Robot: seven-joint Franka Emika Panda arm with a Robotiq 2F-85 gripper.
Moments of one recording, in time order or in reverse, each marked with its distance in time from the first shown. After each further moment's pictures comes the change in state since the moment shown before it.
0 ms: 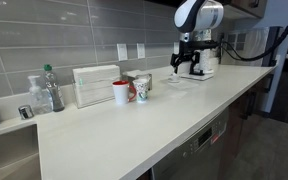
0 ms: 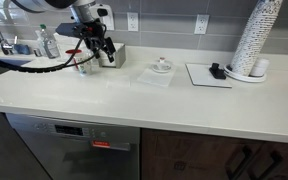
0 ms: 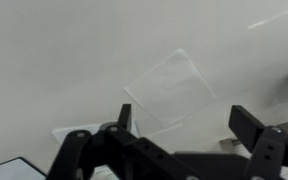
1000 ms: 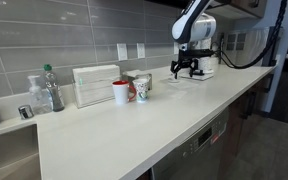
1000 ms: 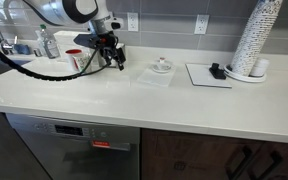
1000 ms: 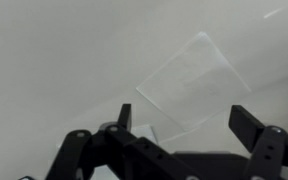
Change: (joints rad) arm -0.005 0.178 -0.032 0.128 -0.001 0.017 0.070
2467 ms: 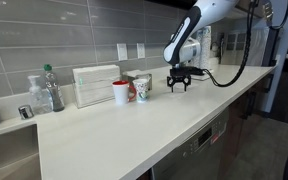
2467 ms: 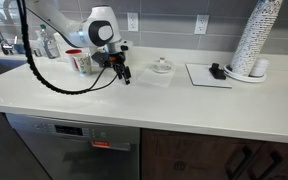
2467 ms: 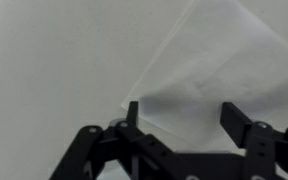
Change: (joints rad) arm 0.070 0.312 -0.071 0.233 0.000 0.013 0.247
